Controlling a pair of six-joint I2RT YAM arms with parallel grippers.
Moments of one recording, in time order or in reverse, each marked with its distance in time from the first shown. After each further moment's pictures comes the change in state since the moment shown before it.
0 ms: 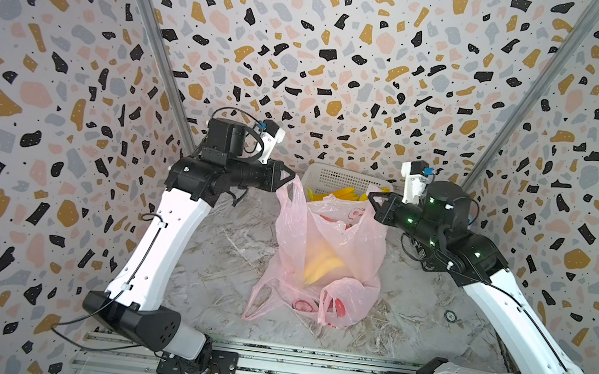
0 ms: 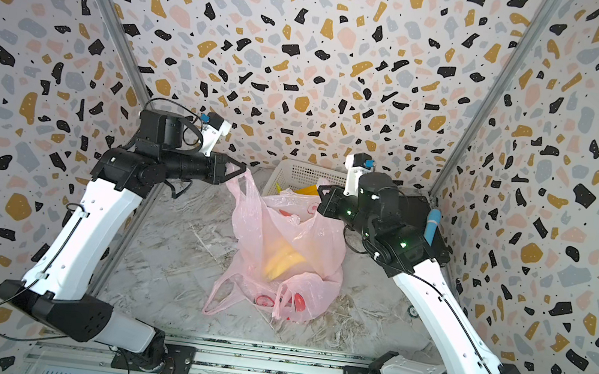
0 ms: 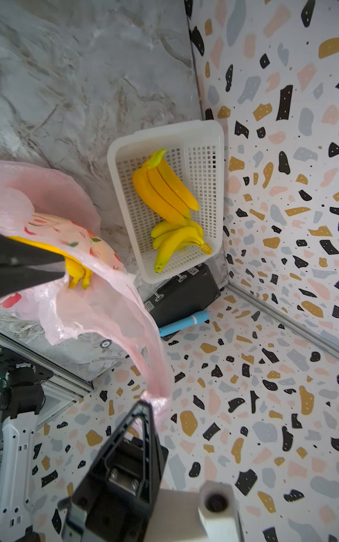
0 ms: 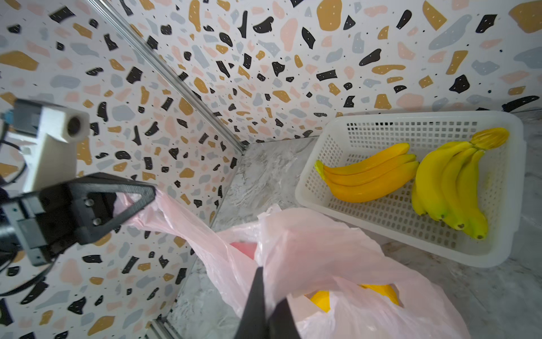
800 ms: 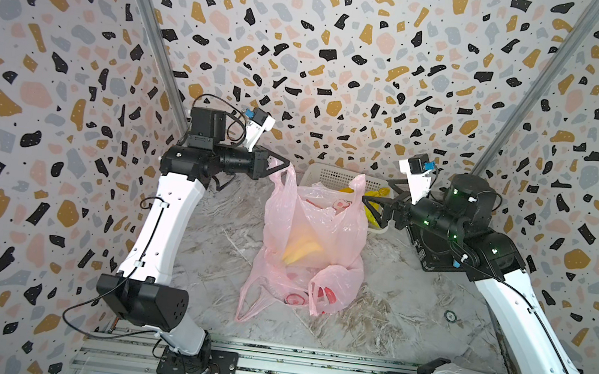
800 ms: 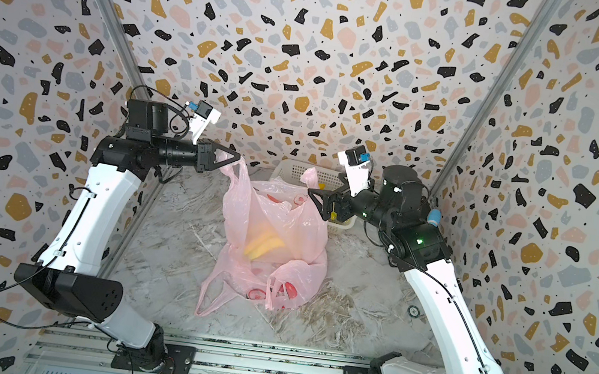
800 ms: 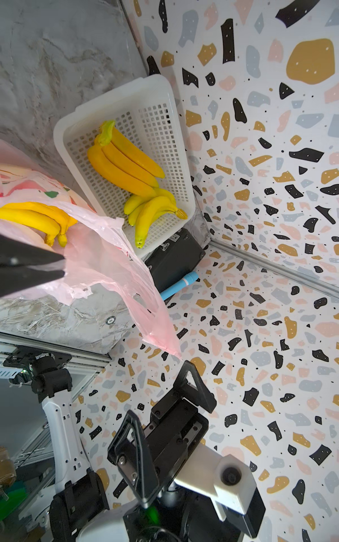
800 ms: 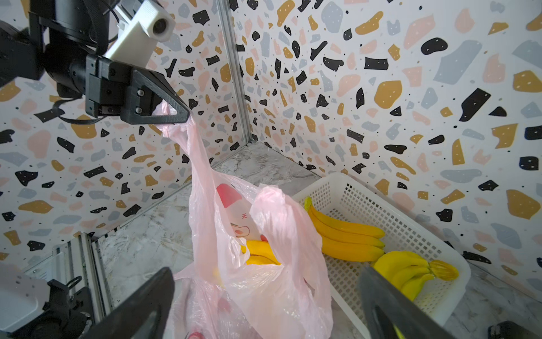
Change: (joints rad) left arm 0.166 0.068 0.032 0.027 0.374 0.201; right arm -0.168 -0.040 0.026 0.005 -0.360 -0.605
